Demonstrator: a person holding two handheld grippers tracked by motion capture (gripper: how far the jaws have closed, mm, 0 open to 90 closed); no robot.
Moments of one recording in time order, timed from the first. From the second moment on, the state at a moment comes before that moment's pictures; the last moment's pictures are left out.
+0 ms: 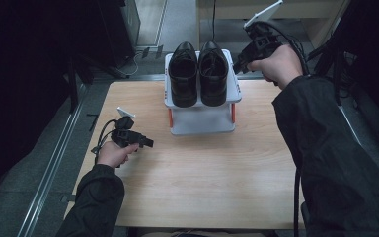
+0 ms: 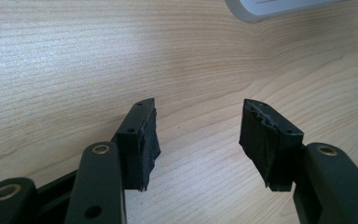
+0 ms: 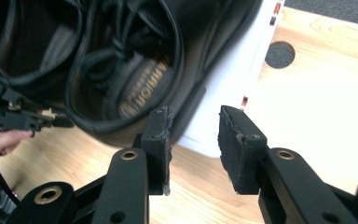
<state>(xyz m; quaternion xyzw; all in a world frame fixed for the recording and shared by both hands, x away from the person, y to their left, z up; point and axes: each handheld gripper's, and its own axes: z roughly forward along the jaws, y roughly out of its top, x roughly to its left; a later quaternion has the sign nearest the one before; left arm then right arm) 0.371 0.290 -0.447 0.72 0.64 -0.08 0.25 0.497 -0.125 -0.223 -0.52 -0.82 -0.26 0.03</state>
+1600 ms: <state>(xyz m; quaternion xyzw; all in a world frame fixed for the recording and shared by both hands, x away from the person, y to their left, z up) 0.369 0.290 -0.447 0.73 0.63 -0.05 0.26 0.411 -0.198 -0.430 -0.44 -0.83 -0.33 0.07</state>
